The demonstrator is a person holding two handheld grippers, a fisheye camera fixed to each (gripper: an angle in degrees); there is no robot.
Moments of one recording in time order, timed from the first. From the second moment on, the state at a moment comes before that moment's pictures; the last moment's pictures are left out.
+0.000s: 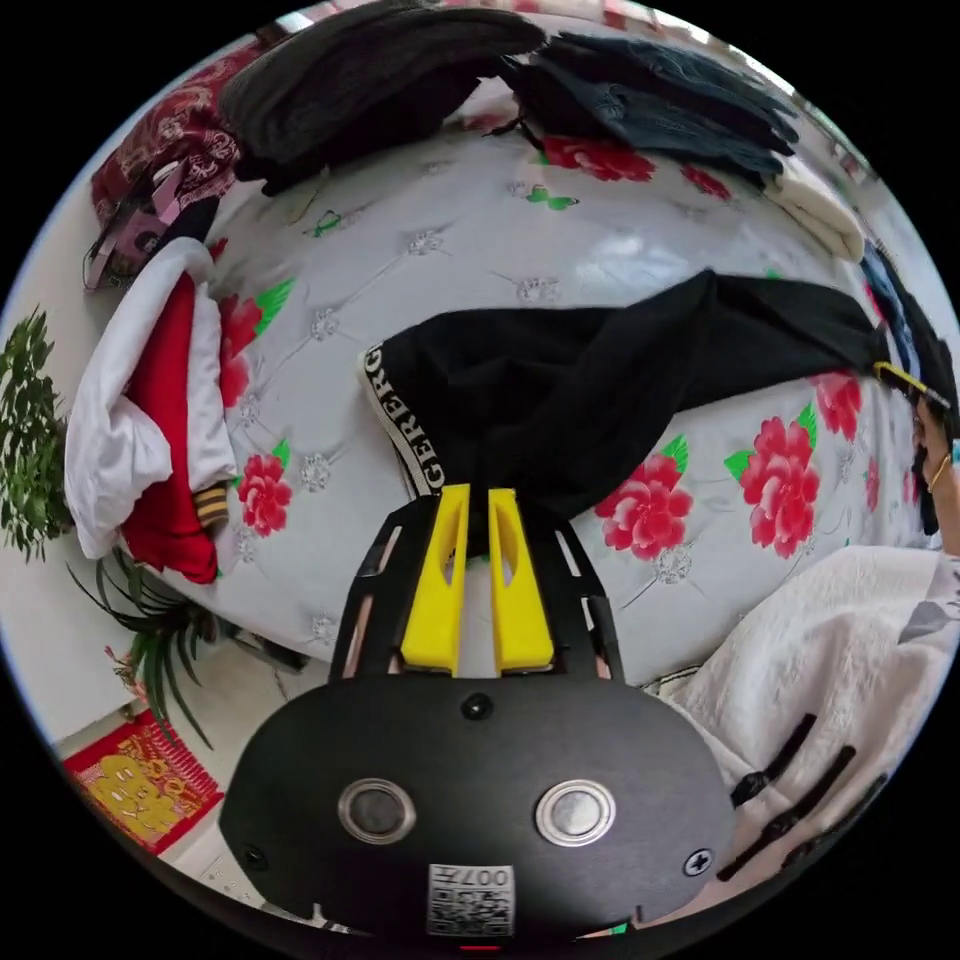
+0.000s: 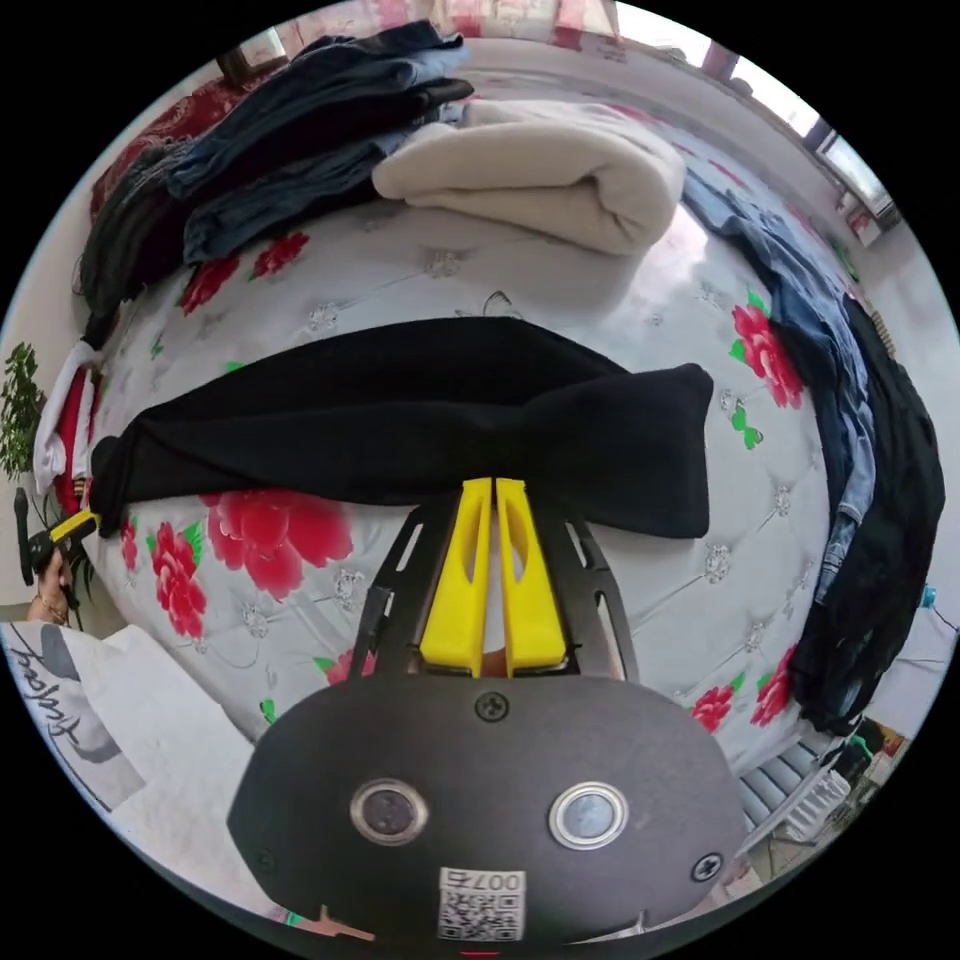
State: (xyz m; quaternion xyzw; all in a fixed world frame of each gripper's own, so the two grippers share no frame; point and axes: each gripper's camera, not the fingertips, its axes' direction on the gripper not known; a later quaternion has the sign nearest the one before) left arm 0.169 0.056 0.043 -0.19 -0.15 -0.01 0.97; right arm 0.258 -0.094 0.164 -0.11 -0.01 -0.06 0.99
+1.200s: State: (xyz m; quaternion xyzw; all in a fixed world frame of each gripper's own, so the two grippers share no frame) left arm 0.208 0.062 0.067 -0.22 -0.18 0.05 0.96; right arm 0.282 0.008 -0.065 0.15 -0.05 -0.04 0.99
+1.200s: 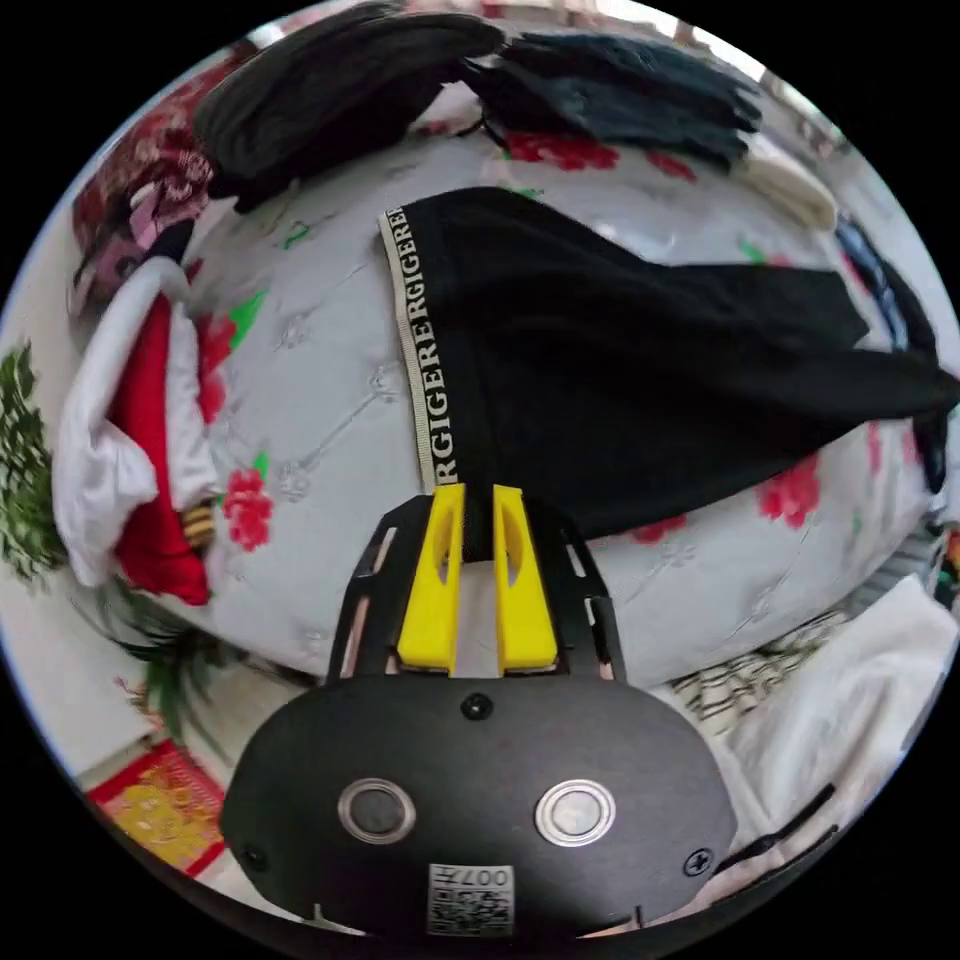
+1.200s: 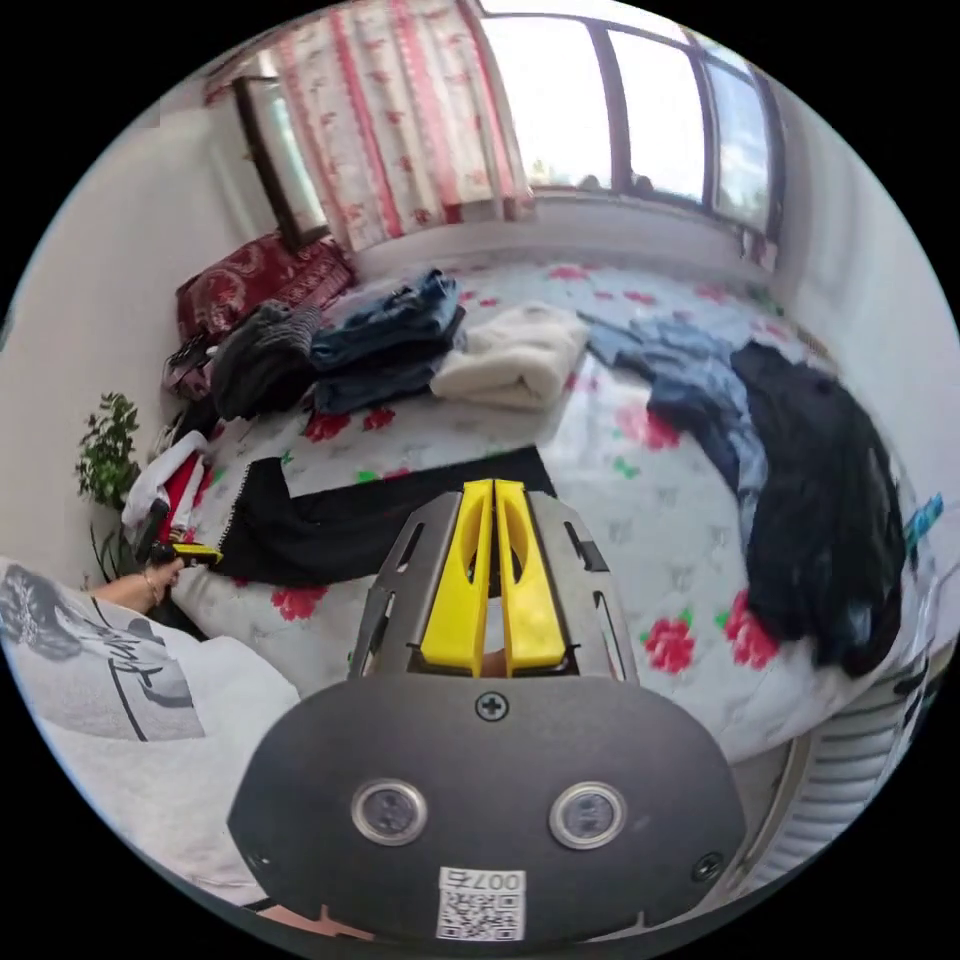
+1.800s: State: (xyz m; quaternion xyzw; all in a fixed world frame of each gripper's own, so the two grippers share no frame) left arm 0.185 0.153 0.029 -0.25 -0.25 -0.10 0.93; right arm 0.265 0.029 0.067 0.01 -0.14 -0.07 0.99
